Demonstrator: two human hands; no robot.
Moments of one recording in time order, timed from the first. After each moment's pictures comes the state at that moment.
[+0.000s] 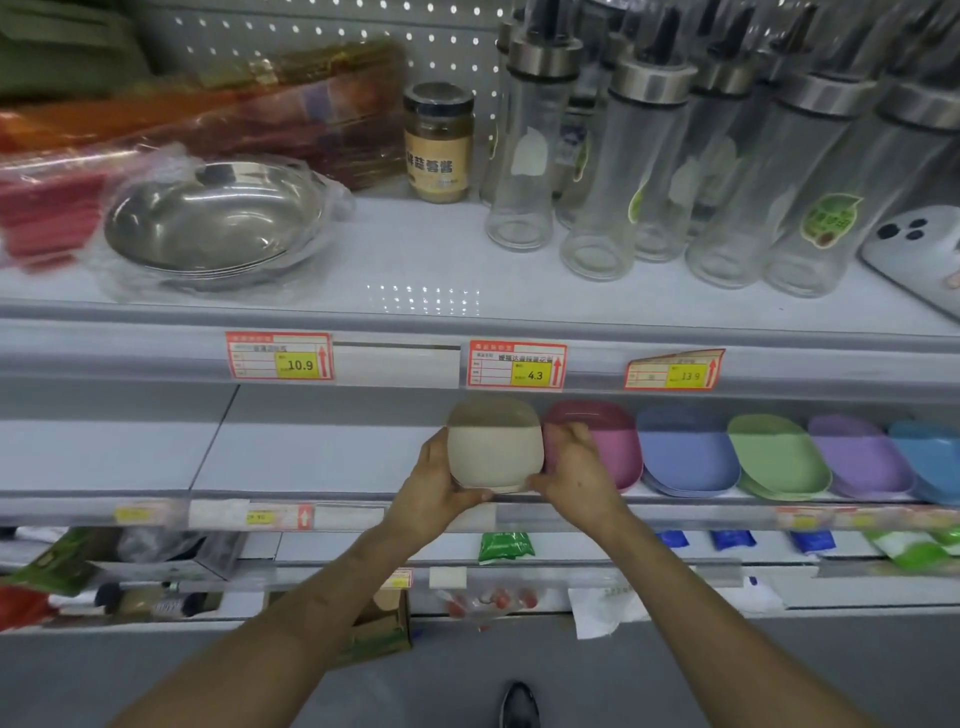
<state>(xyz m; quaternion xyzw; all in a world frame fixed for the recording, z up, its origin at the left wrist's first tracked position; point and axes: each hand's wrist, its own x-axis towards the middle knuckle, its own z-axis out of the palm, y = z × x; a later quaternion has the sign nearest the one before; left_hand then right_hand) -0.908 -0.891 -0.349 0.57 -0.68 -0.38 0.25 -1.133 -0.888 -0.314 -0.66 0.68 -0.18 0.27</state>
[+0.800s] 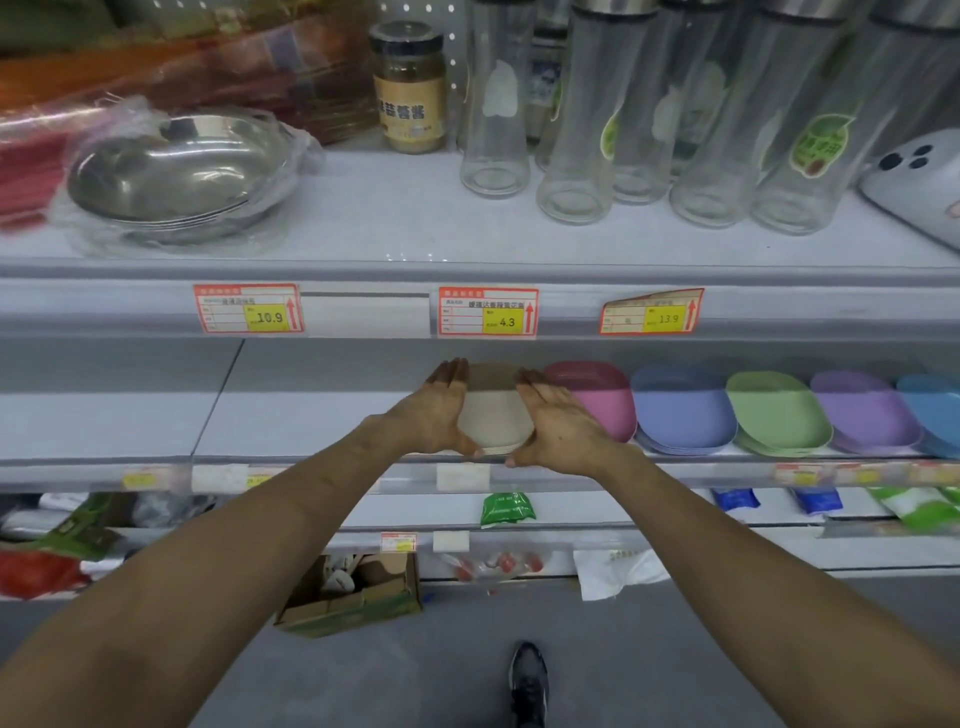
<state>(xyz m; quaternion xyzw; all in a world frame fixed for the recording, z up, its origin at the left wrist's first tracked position) -0.921 -0.939 -0.302 0.54 -0.81 -0.22 -0.05 -1.141 -0.907 -0.311 -0.80 0.57 -0.01 0.19</state>
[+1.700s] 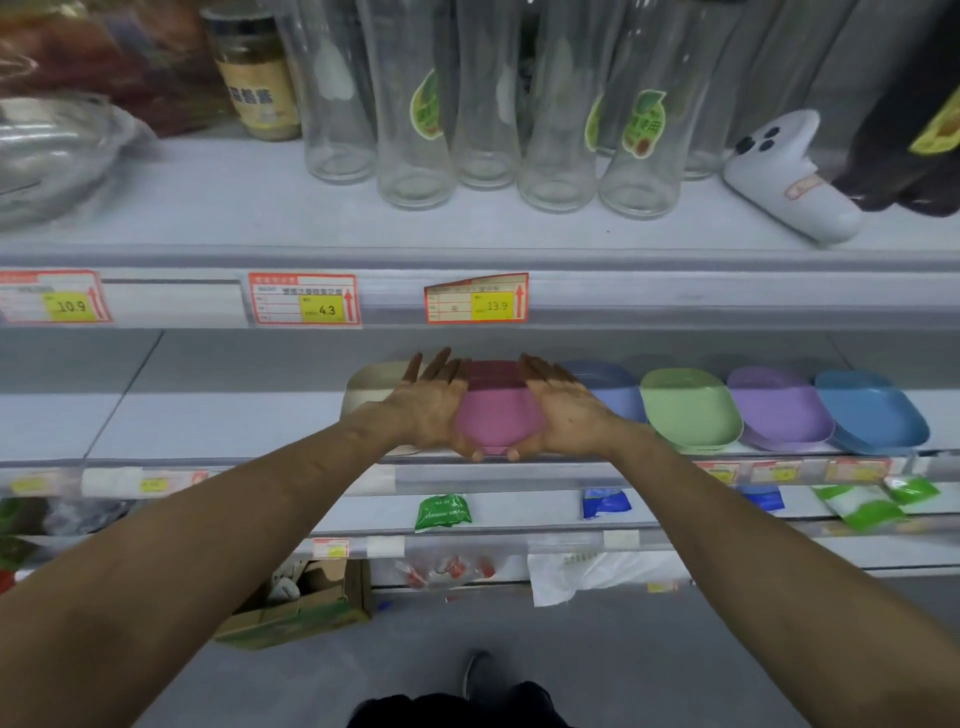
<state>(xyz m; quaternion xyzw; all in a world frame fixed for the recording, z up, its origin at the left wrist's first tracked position) -1.050 -0.947 -0.309 0.50 -0.85 -0.13 -0.13 -1.288 -0.918 -0.314 -0.81 0.55 0.00 0.20</state>
